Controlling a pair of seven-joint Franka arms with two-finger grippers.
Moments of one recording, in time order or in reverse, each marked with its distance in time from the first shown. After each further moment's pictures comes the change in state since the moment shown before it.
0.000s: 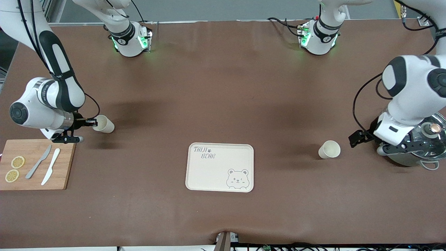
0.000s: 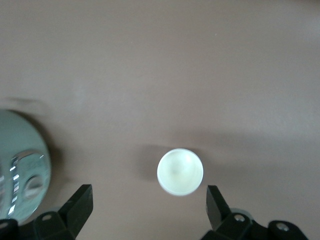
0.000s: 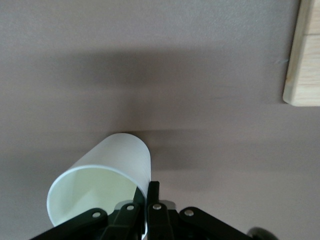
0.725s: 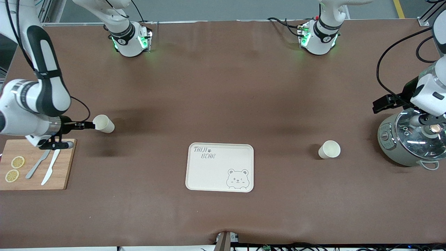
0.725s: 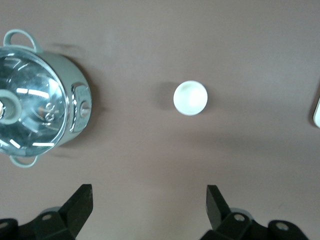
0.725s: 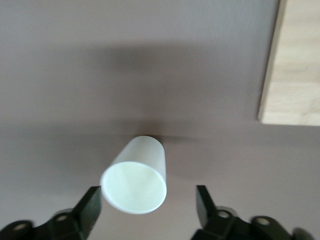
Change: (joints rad) left arm 0.007 -0.088 0.002 0.267 0.001 -0.566 0.023; right arm 0.005 0.003 0.015 0.278 0.000 -0.292 -0.003
